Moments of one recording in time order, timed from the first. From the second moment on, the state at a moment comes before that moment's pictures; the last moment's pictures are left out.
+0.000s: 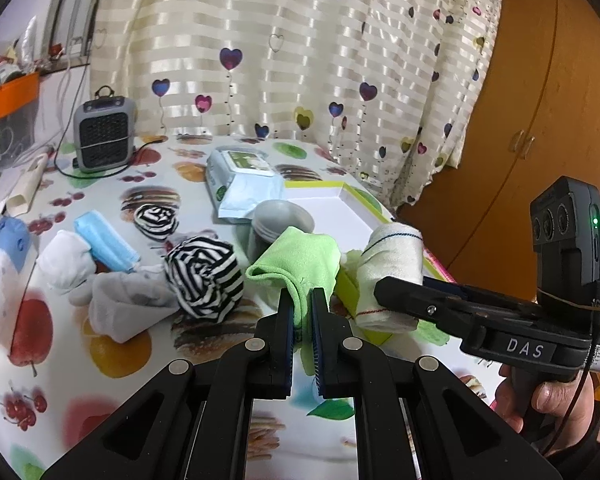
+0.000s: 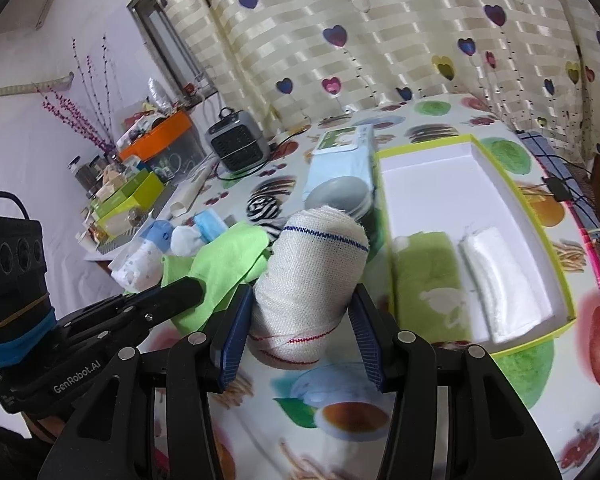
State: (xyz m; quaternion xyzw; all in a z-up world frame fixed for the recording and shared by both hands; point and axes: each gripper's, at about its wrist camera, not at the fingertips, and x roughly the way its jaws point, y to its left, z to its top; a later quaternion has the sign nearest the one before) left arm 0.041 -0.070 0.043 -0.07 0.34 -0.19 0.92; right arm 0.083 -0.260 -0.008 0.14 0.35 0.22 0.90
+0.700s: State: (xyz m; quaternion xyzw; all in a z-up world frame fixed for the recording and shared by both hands) left arm 0.069 -0.120 0.045 -0.06 0.34 -0.23 0.91; right arm 0.094 -0.340 -0.007 0.17 0.33 0.14 0.92
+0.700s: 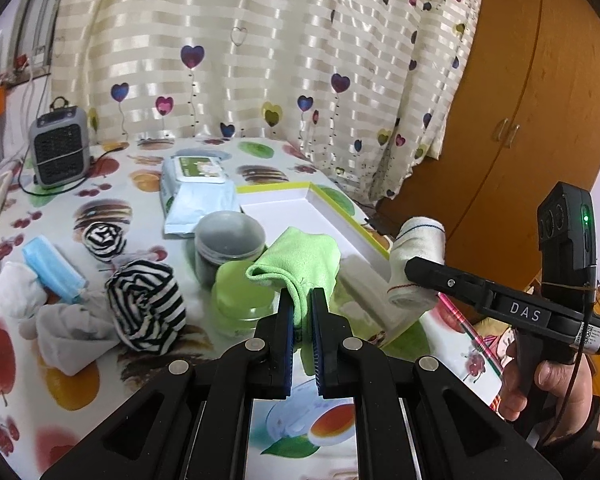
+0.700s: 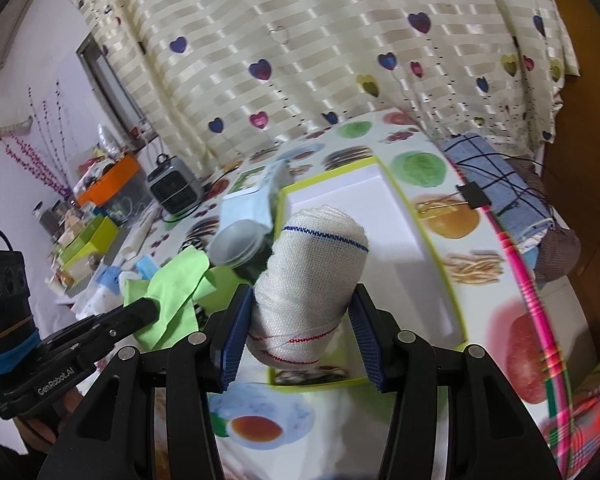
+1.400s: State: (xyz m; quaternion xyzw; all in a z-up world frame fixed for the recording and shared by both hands) left arm 0.093 -0.138 0.031 -0.06 0.36 -0.24 0.90; right arm 0.122 -0.354 -0.049 0.14 0.40 0.09 0.90
